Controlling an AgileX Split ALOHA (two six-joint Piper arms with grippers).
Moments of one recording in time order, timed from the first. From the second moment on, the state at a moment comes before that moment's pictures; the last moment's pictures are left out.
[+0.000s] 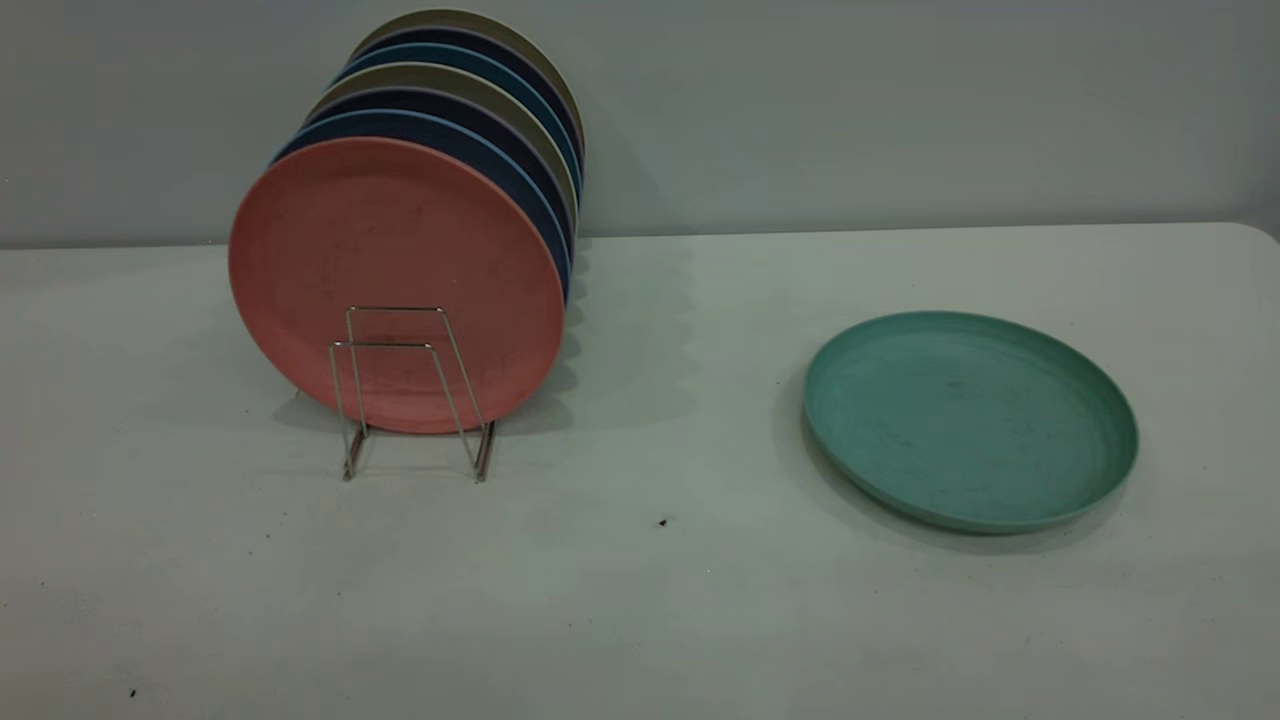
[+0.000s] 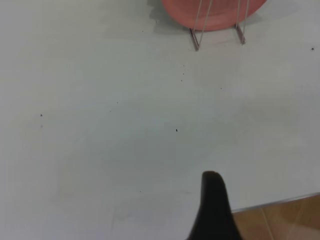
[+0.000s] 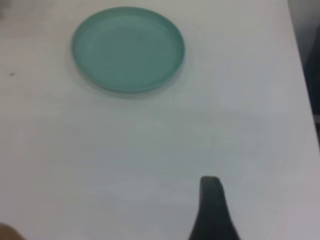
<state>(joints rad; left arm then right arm) -0.01 -0.02 -0.49 -0.12 1.13 0.14 0.00 -0.02 -0.48 0.08 1.14 -0.13</state>
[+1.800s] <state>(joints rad) -0.01 0.71 -0.50 -0.24 0.42 0.06 -0.20 2.06 -1.04 1.06 0.52 -1.06</state>
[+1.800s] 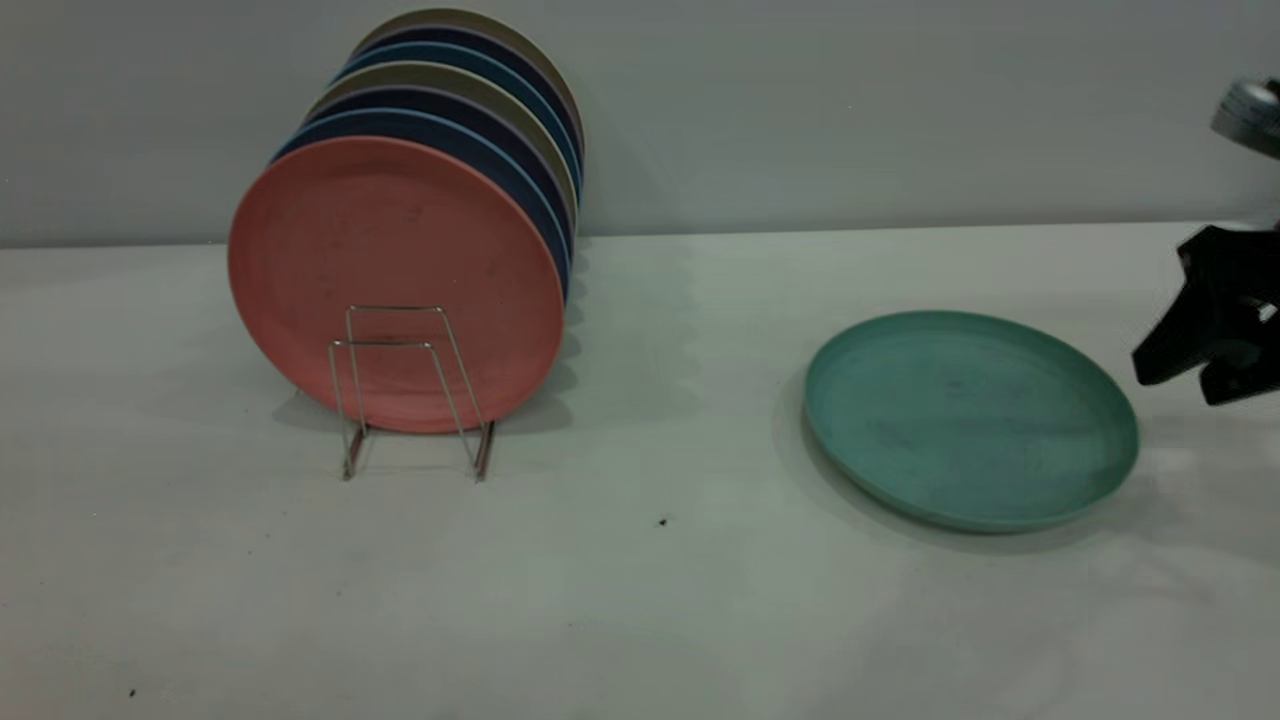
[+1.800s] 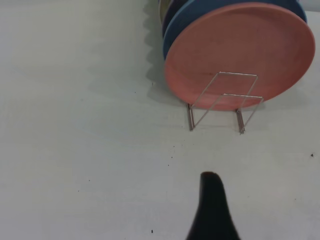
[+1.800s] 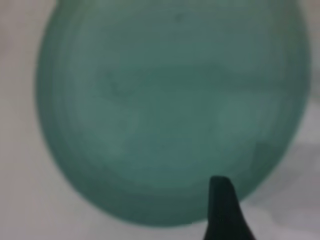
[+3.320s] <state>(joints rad) -0.01 0.72 -0.50 -0.24 0.41 0.06 -0.16 2.35 -1.24 1.17 0.51 -1.04</state>
